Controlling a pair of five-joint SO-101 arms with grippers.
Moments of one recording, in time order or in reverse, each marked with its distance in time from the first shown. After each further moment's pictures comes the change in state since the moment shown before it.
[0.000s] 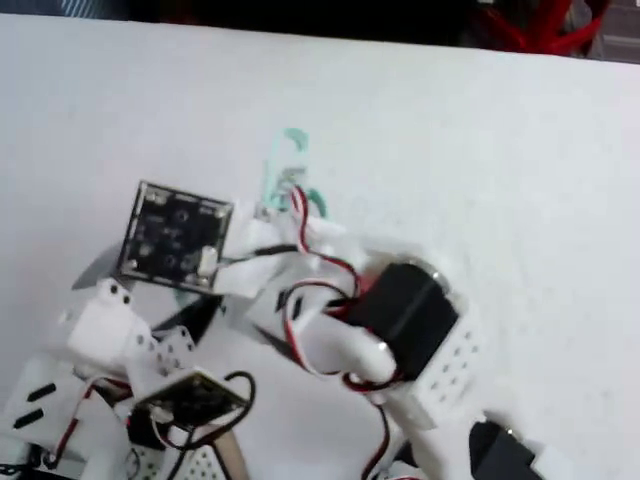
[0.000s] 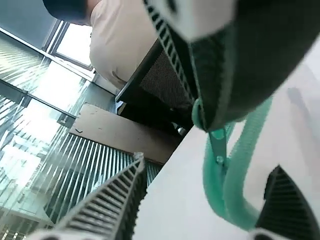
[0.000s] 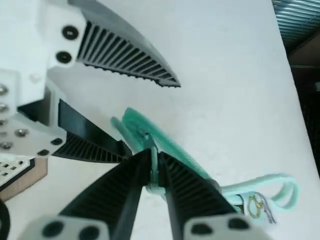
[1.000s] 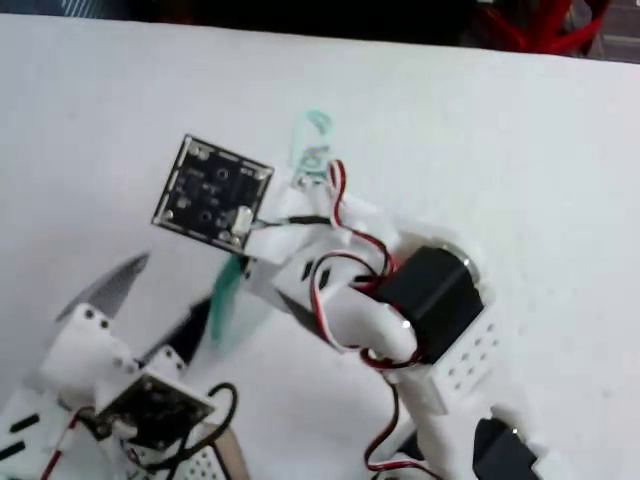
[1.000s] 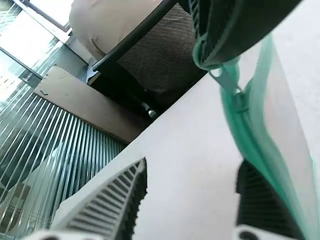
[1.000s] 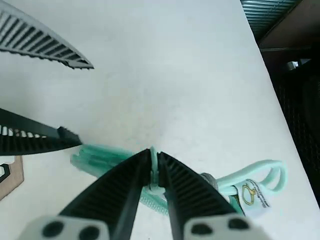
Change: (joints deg) left arm -1.0 0.0 -8.6 13.1 11.7; right arm 7.4 0.0 -2.1 0.0 0.2
